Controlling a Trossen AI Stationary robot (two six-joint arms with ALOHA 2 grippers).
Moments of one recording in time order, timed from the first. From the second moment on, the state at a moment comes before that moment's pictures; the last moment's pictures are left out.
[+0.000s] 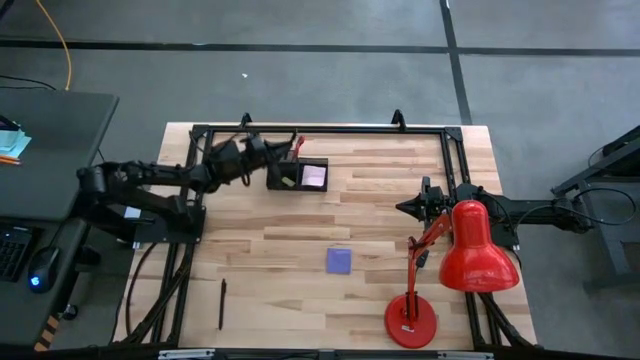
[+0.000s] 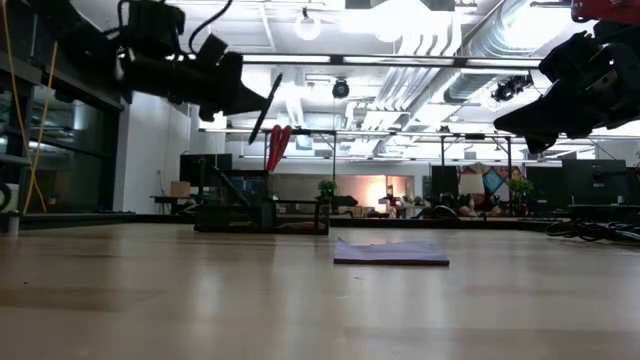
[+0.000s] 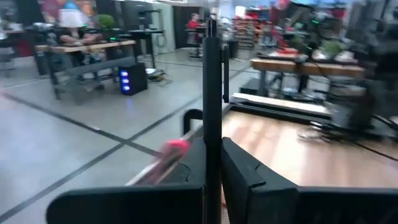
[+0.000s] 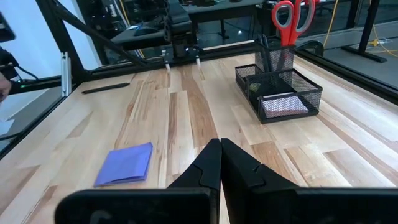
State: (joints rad) left arm 0.55 1.26 0.41 0.80 -0.07 0.01; right arm -0.07 0.18 0.01 0.00 0.00 0.13
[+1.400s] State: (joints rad) left arm 0.77 1.65 0.33 1.21 0.15 -0.08; right arm -0.07 0.18 0.01 0.00 0.00 0.13
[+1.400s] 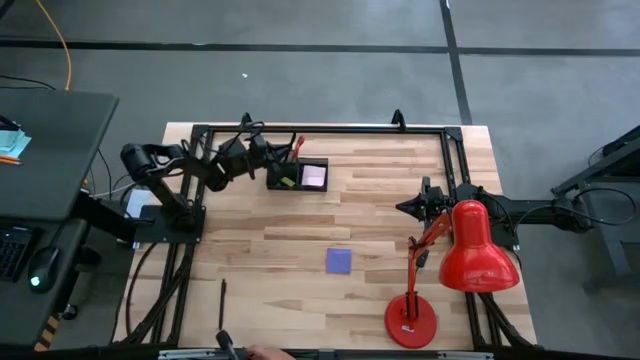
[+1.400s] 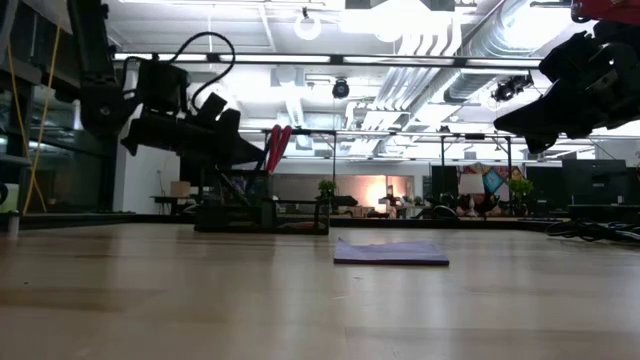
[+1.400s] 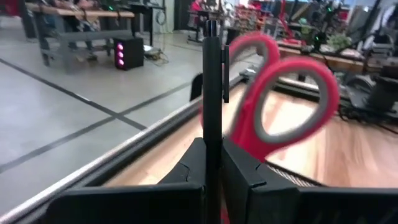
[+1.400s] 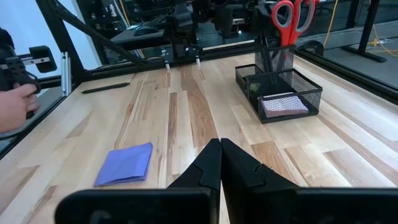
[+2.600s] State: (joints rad) left arm 0.77 1.66 0.34 1.33 0.14 -0.06; right arm -0.07 0.18 0.01 0.00 0.00 0.13
